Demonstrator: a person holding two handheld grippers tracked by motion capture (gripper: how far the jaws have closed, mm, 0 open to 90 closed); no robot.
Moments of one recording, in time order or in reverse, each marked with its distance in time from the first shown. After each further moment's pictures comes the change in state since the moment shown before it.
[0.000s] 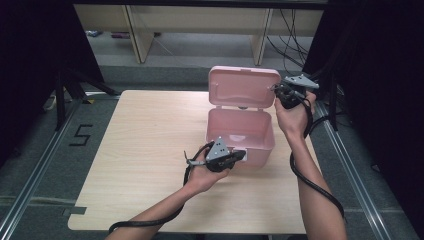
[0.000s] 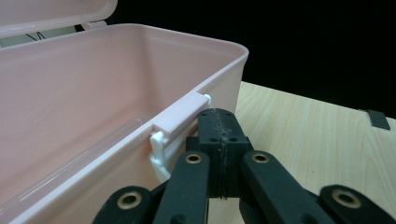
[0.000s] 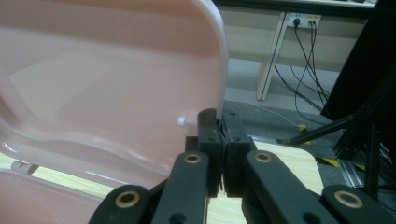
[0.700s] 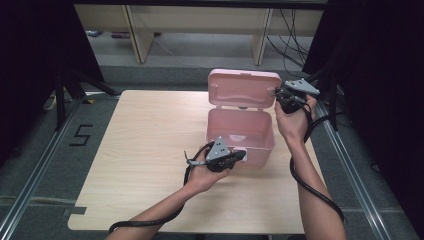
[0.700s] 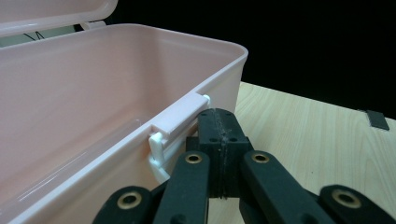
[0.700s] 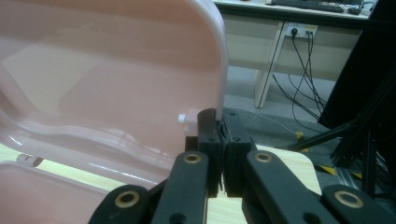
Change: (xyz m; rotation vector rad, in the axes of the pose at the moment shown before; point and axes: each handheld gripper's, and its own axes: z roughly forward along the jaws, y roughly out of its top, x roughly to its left) left arm 0.000 0.000 0.002 -0.012 -0.010 -0.001; right arm 0.002 -0.009 -0.009 -0.038 -0.006 -0.032
